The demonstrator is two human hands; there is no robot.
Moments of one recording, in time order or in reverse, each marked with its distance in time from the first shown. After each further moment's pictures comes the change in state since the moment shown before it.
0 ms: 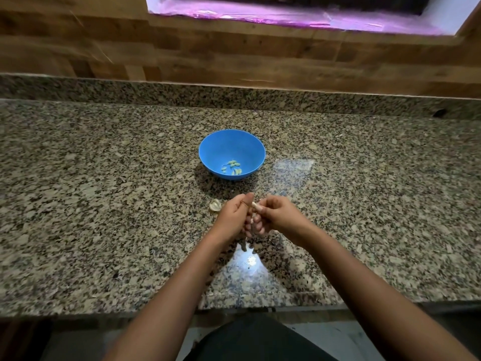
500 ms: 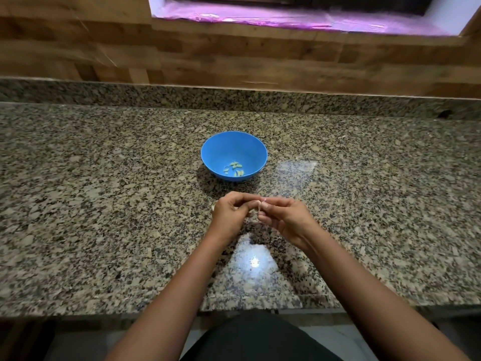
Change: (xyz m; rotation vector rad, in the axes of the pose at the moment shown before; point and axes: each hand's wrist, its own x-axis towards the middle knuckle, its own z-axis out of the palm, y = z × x) left_hand 0.001 0.001 -0.007 0.091 0.168 0.210; right_hand 0.006 0.010 -0.006 0.582 0.151 0.024
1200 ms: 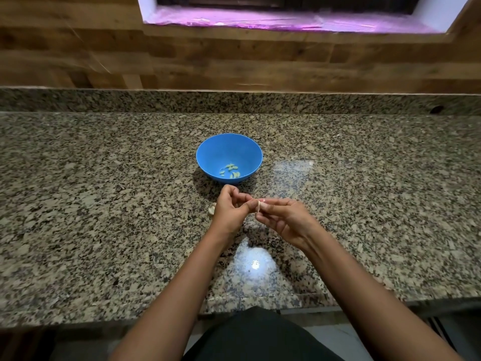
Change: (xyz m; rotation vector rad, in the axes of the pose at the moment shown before) left_hand 0.002 0.011 0.010 -0.294 -0.002 -0.079; right_hand -0.006 -0.004 -0.003 0.087 -0.033 0.040
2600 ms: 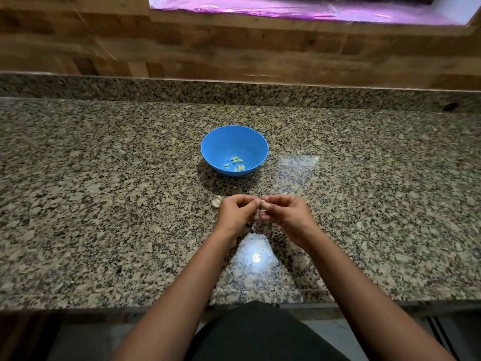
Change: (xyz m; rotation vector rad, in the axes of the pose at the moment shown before) left_hand 0.000 -0.019 -0.001 0.080 0.064 -0.210; right_hand 0.007 0.014 -0.005 -0.253 0.047 -0.149
